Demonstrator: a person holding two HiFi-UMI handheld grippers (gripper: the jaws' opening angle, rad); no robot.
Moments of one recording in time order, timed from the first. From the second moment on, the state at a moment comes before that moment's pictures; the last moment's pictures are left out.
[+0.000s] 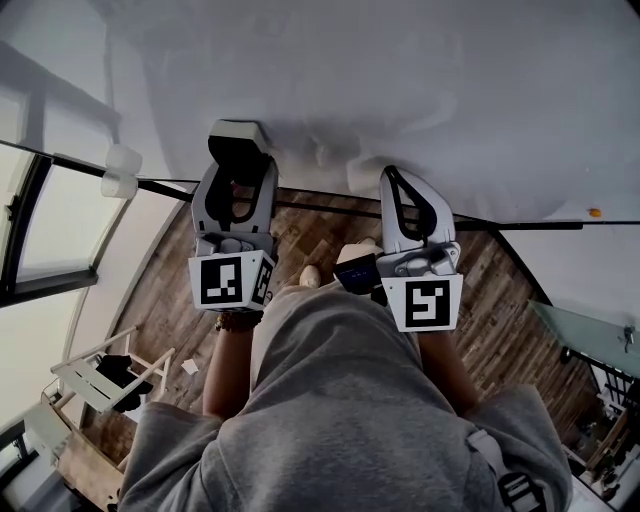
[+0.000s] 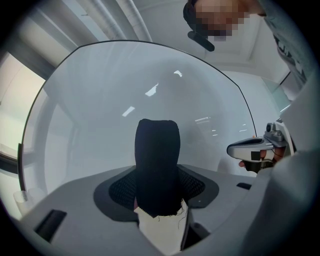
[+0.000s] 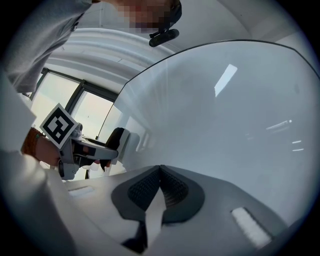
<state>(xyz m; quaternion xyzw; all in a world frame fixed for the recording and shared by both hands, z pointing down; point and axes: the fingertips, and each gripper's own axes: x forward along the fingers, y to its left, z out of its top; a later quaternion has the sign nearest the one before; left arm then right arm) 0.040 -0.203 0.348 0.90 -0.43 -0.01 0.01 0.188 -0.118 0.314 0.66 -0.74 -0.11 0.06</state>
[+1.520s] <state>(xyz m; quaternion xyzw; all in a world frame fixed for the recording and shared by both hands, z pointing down) 0.041 -0.203 0.353 0.91 -0.42 0.00 0.01 0.182 -0.108 0.307 0.67 -0.73 -0.13 0.06</state>
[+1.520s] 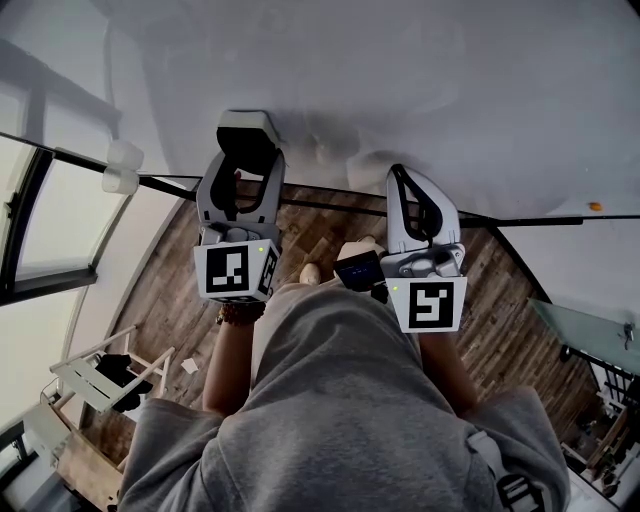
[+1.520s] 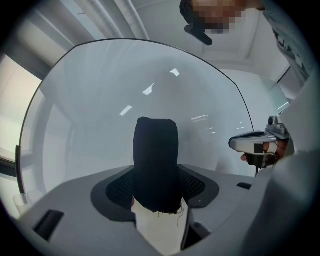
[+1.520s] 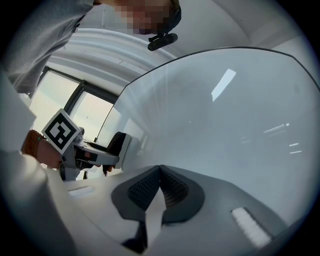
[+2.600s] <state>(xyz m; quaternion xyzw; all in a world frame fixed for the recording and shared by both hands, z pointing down) 0.001 -0.169 0.353 0.89 -0.45 0.00 0.01 0.148 -0.108 0.324 0.63 -0.77 -0.09 0.04</state>
